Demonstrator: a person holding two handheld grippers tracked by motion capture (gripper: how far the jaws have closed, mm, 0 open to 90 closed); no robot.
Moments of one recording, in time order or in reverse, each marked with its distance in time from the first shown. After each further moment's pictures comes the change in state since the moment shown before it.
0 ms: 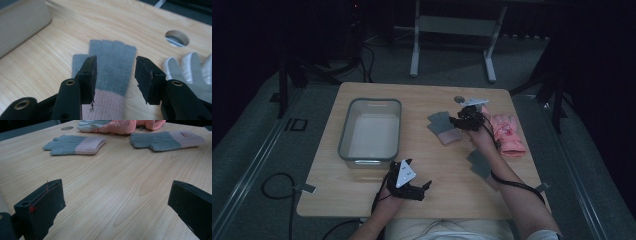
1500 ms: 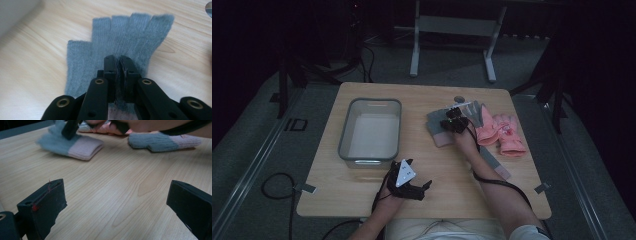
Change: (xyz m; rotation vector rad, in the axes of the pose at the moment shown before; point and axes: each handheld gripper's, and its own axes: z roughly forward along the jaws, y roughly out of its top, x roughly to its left) left arm 0.001 0.000 0.001 -0.005 -0.011 -0.008; right arm 0.026 -0.003 0.050 0.121 0.009 0.101
